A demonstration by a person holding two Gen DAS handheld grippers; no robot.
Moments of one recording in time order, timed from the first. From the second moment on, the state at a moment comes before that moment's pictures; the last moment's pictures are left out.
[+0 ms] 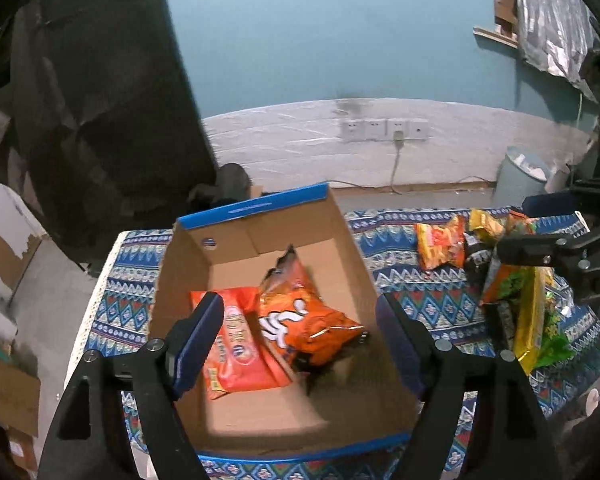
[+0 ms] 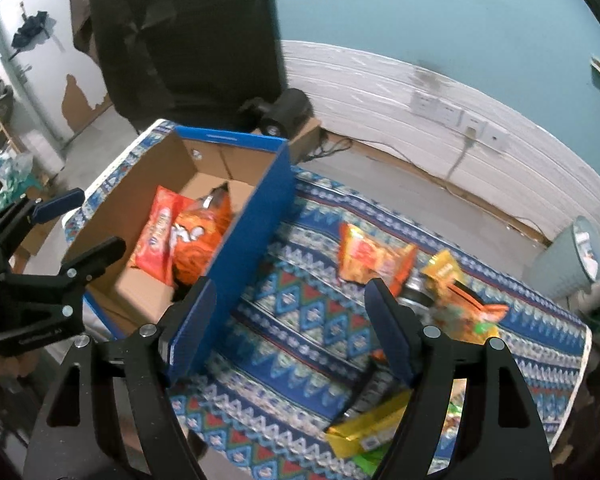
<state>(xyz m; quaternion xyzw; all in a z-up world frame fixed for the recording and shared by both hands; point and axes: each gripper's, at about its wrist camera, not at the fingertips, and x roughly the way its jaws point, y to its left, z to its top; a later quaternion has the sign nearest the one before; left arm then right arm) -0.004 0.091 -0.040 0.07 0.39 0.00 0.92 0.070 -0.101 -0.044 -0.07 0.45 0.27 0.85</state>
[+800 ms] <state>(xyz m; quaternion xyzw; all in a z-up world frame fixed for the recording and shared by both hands) 0.002 -0.018 -0.067 0.11 0.45 -0.09 0.88 0.057 -0.239 -0.094 -0.02 0.50 0.17 0.85</state>
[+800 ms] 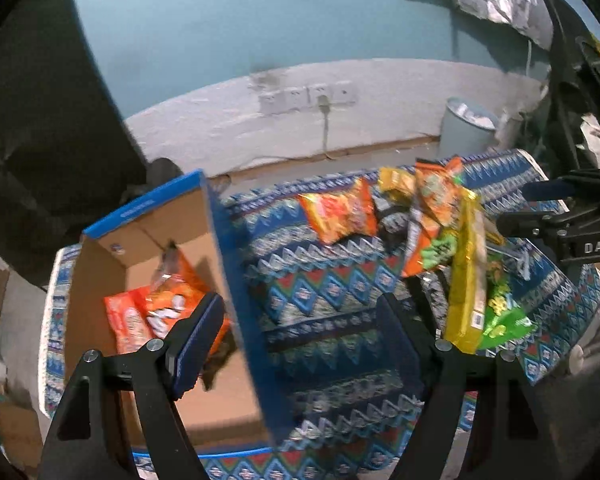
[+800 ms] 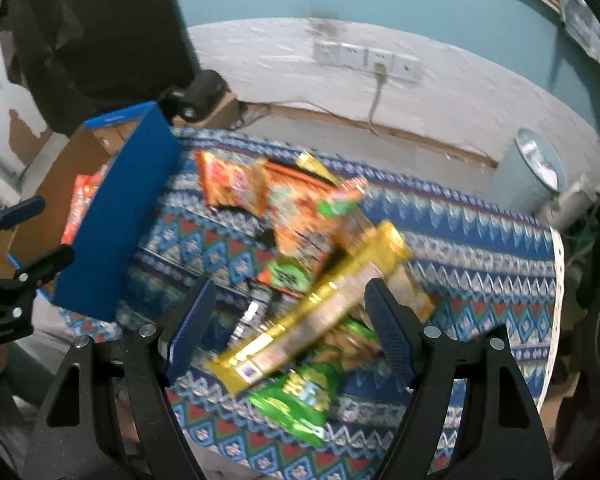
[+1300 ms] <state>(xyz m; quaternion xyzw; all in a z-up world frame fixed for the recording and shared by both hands) 0.006 -0.077 -0.114 0.17 0.48 -0.11 0.85 0.047 -0.267 -0.172 0.00 0.58 0.13 0.80</state>
